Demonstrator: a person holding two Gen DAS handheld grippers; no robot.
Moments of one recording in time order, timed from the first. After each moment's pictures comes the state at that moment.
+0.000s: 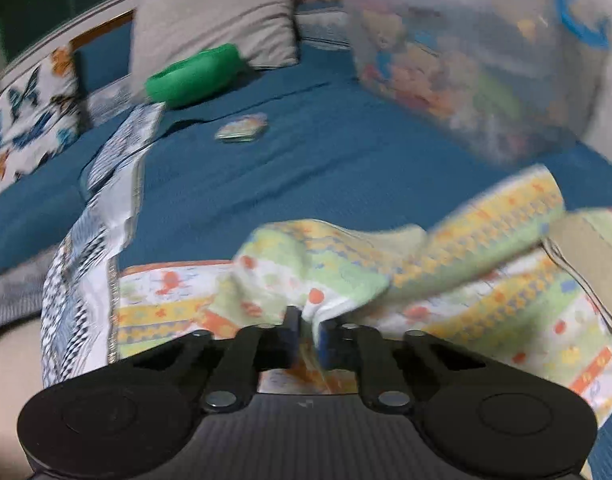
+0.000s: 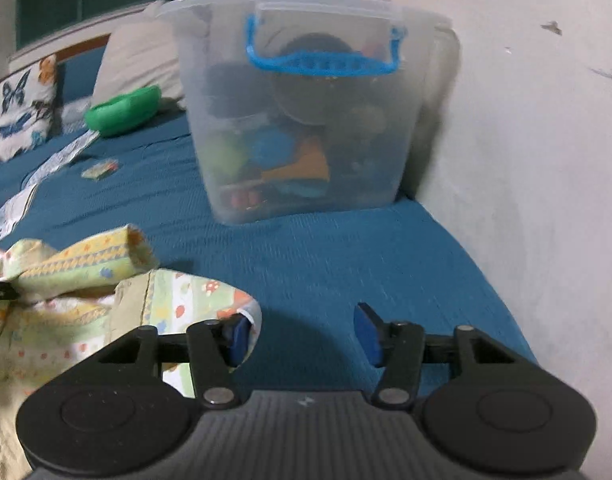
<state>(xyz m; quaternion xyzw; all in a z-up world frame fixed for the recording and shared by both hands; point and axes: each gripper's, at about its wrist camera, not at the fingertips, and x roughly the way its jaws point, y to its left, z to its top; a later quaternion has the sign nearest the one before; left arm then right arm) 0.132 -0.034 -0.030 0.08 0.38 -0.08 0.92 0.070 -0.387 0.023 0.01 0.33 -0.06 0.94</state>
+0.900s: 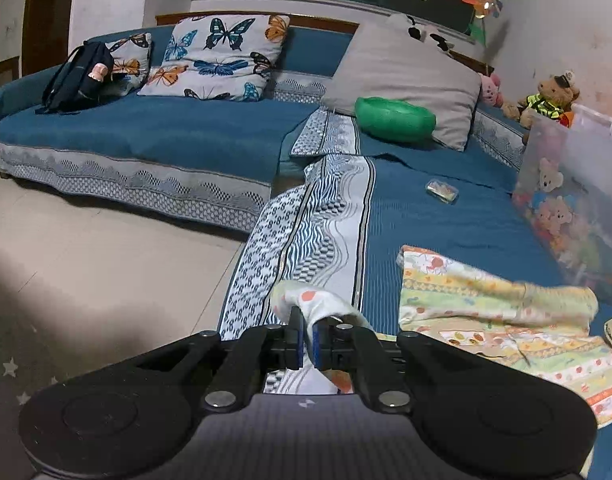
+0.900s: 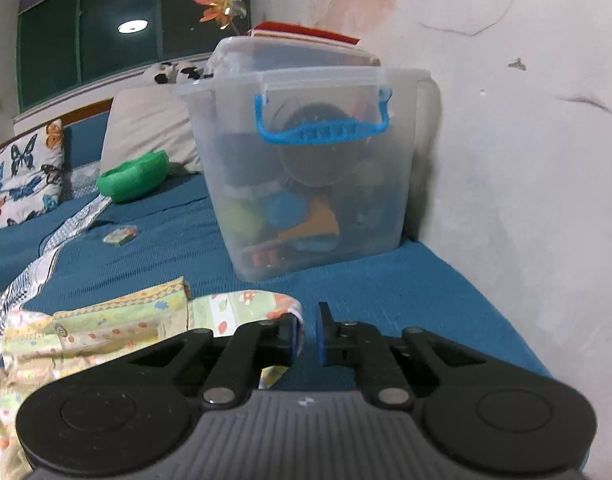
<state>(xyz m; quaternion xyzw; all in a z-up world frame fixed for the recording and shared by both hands) -0.023 0.152 0.027 -0.11 0.32 0.09 0.94 0.044 -0.371 0.051 0.06 0.25 -0.05 0.97</state>
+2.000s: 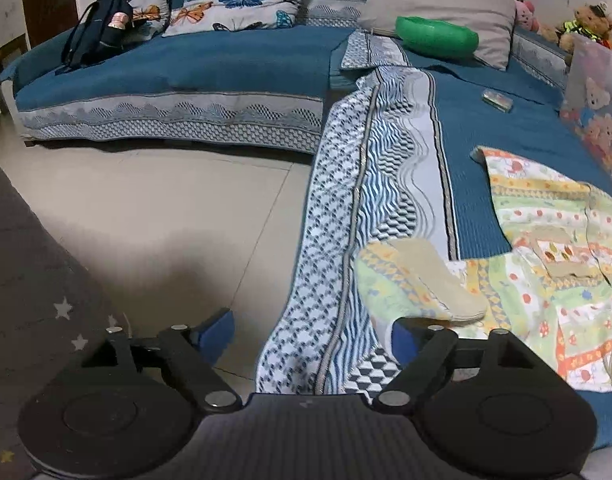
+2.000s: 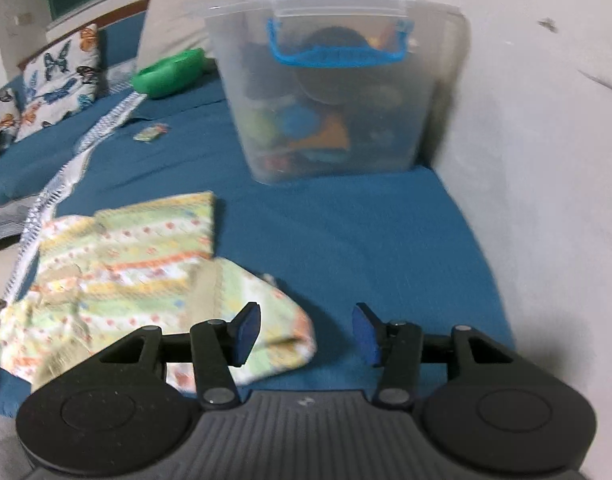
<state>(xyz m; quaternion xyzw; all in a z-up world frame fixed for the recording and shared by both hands) -0.054 0.199 -0.018 -0.07 0.43 0.13 0.89 0.042 -0.412 0.079 0.02 0.42 0.04 0.91</state>
